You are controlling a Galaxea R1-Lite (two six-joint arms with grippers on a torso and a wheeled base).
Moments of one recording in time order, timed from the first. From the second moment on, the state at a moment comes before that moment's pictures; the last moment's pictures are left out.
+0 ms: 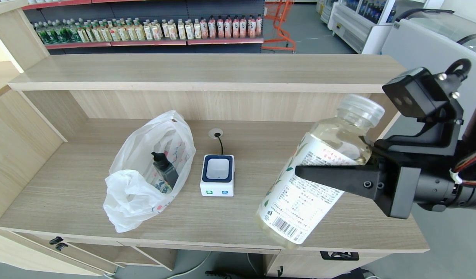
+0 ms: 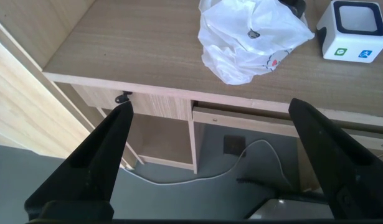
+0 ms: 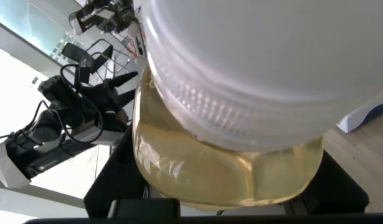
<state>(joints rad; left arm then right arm) 0.00 0.00 0.00 0.05 0.13 0.00 0.61 1.41 -0.75 -0.64 0.70 0.22</state>
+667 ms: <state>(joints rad) 0.00 0.00 0.00 0.05 0.13 0.00 0.26 1.40 -0.61 -0.65 0.38 -0.94</state>
